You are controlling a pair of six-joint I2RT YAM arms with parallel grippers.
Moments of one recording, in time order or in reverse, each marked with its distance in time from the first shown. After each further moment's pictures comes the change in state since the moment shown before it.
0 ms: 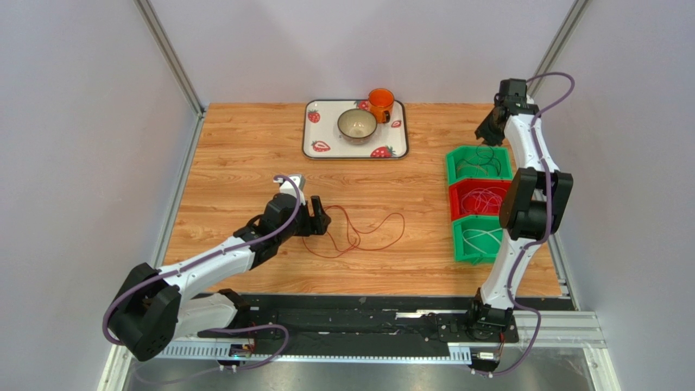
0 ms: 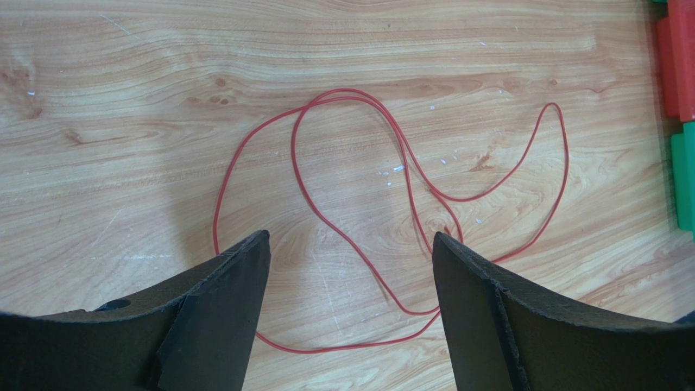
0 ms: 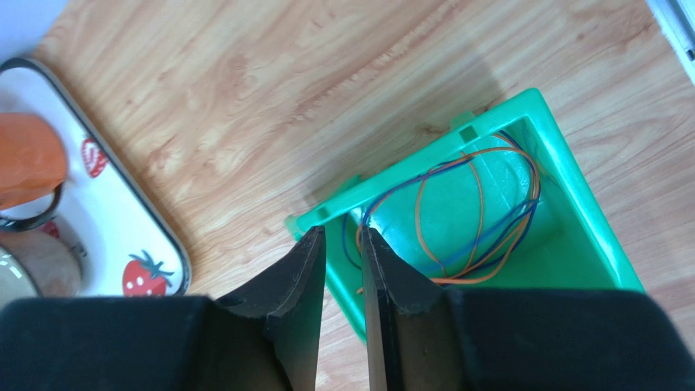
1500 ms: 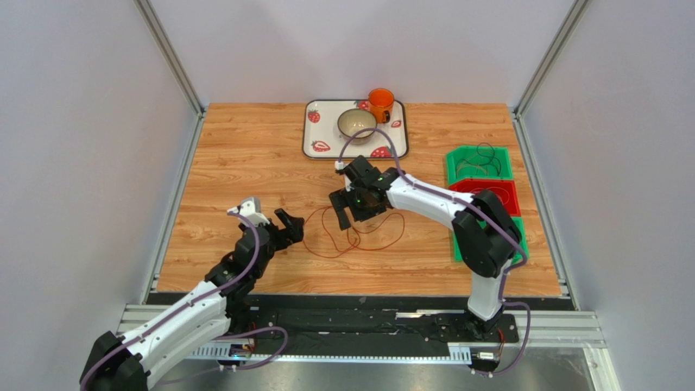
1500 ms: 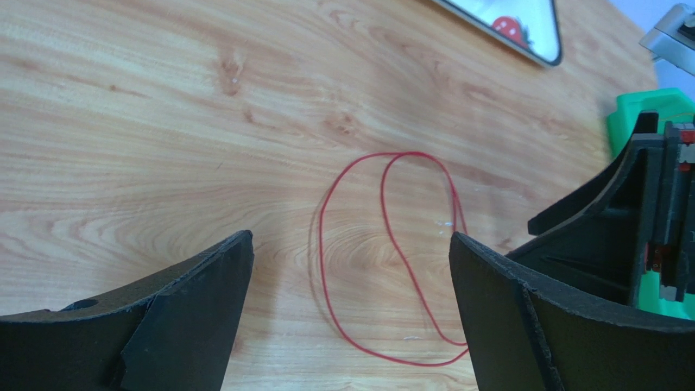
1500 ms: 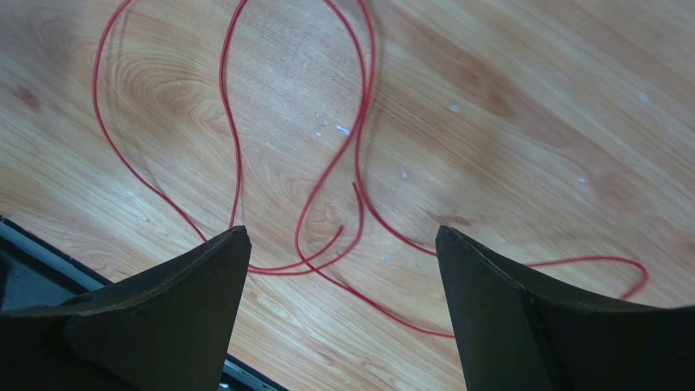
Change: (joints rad) left arm 0.000 -0.530 -0.310 0.006 -0.316 -0.182; right arm 0.914 -0.229 -0.527 0.148 -0.169 -0.253
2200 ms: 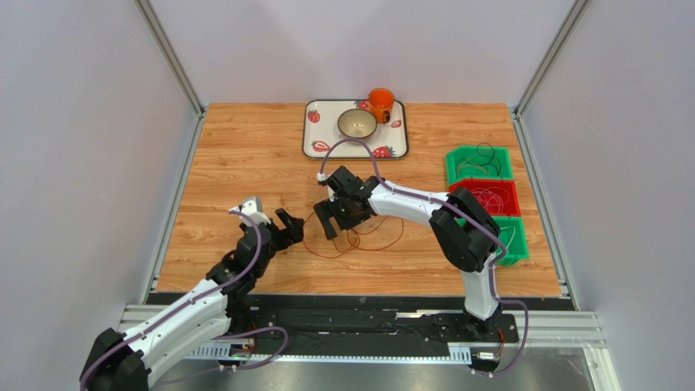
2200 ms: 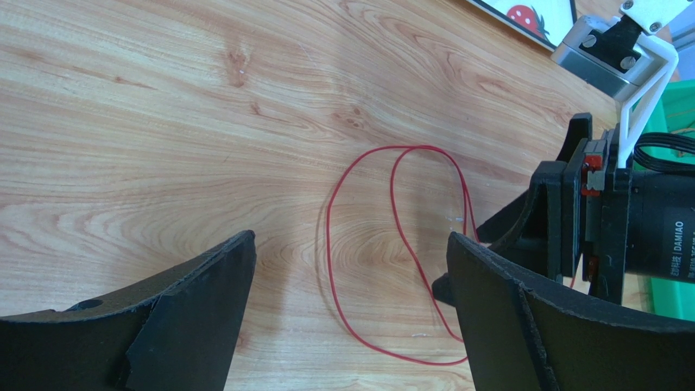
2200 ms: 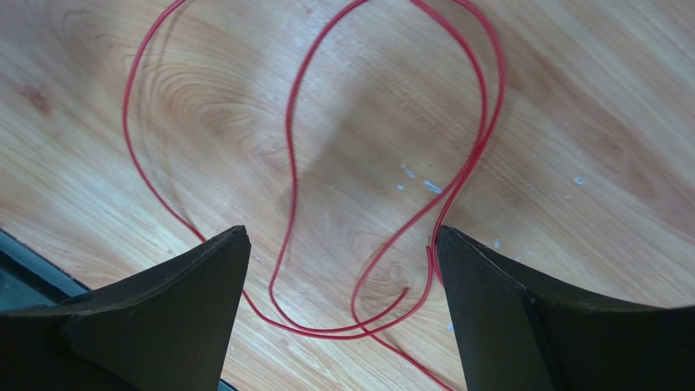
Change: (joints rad) left arm 0.000 0.047 0.010 -0.014 -0.002 -0.002; right arm 0.093 0.163 0.072 0.062 -0.016 -0.008
